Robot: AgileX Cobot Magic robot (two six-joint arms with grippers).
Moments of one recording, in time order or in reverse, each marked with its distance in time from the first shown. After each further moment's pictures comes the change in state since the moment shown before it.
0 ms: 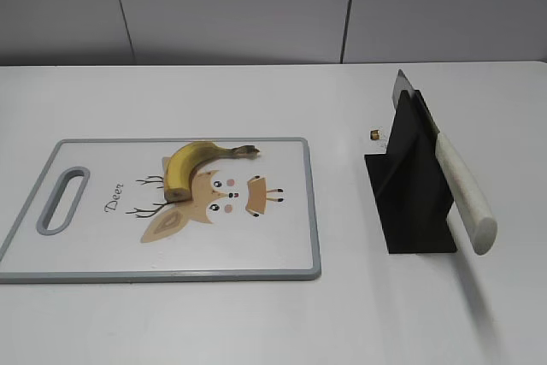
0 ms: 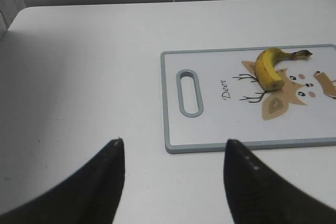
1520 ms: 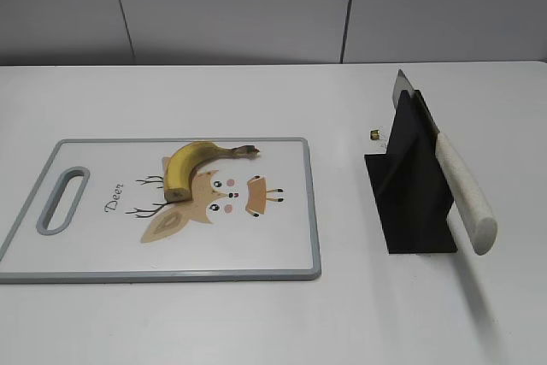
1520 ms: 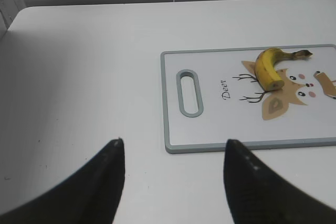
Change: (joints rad) left arm 0.000 0.000 0.000 0.000 0.000 0.000; right arm 0.000 0.000 0.000 0.012 0.000 0.000
